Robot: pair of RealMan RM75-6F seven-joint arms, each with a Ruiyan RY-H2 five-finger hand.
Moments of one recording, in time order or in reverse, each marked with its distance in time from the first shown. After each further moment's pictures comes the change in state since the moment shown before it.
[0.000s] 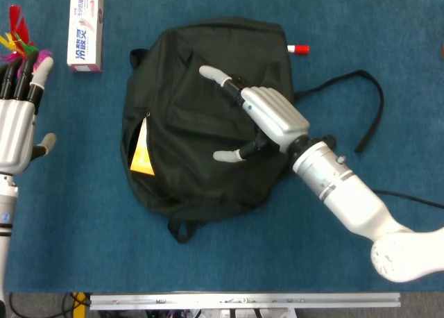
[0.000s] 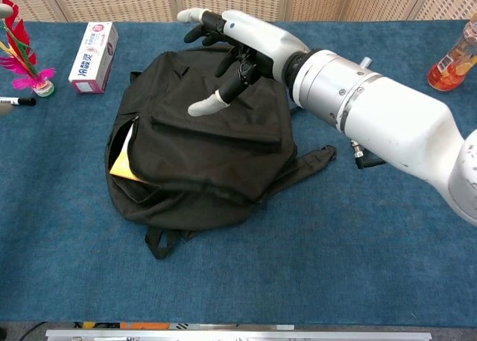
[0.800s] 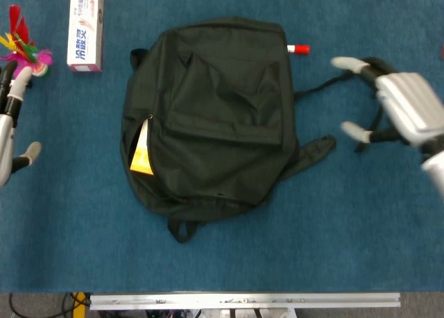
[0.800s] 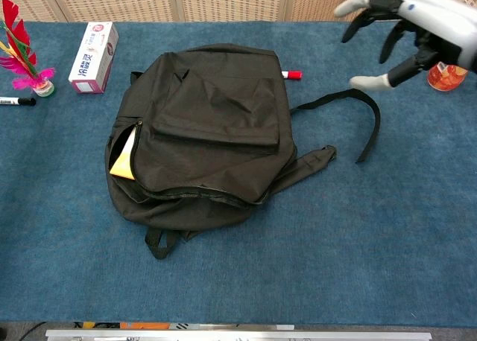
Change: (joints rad) left arm 0.077 0.007 0.039 0.084 0.117 0.092 -0.152; right arm -0.333 0.442 -0.242 -0.050 -0.419 0.149 0.084
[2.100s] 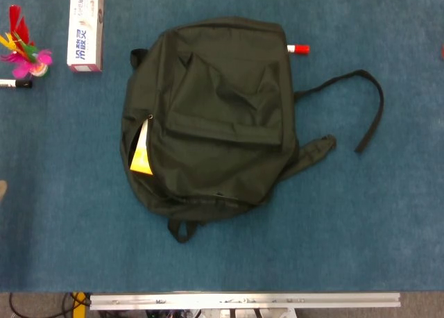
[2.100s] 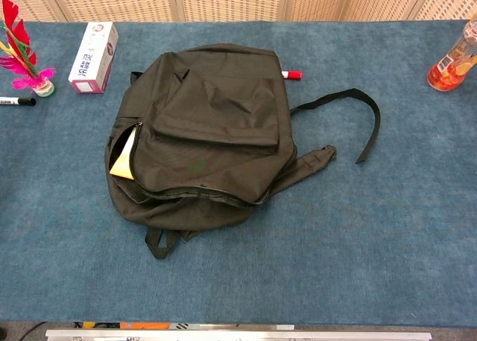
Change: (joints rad) left arm 0.167 0.025 0.070 0.027 0.037 0.079 0.012; right arm -0.414 -0.034 -0.131 0.455 -0.366 0.323 0.216
